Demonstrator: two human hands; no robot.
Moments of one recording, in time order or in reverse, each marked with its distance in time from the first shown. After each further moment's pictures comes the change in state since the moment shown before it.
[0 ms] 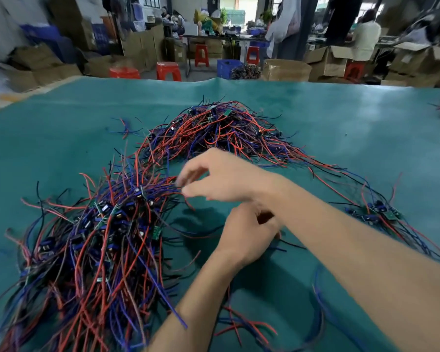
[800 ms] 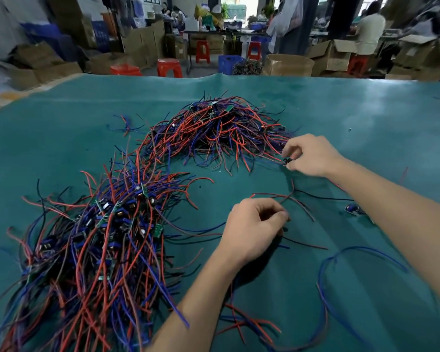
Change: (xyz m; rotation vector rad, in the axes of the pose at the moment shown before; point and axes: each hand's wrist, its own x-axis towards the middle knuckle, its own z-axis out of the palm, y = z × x) left_hand -0.002 0.000 0.000 0.127 -0.004 0.002; right_hand -0.021 0.157 -0.087 -0.383 0.374 0.407
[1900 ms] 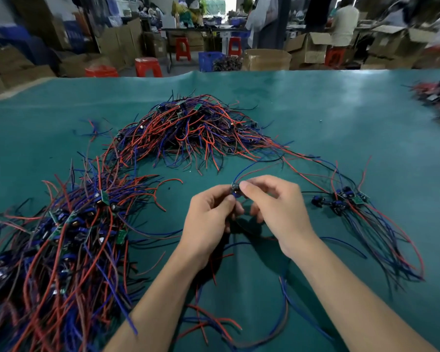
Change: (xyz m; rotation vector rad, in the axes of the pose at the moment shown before) left_hand 0.003 -0.001 0.001 -0.399 0.102 -0.012; right_hand -0.130 -0.040 0.053 1.075 0.290 0.153
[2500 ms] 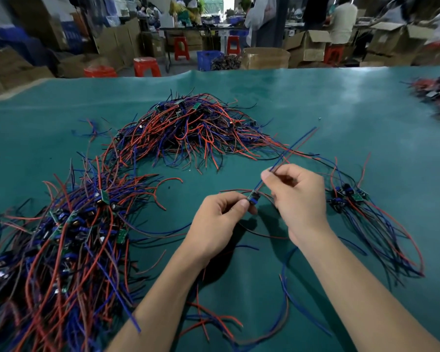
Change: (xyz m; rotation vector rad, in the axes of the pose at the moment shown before) left_hand -0.003 0.001 0.001 0.238 -0.144 0.060; right_hand 0.021 0.004 -0.019 -0.006 0.211 -0.081
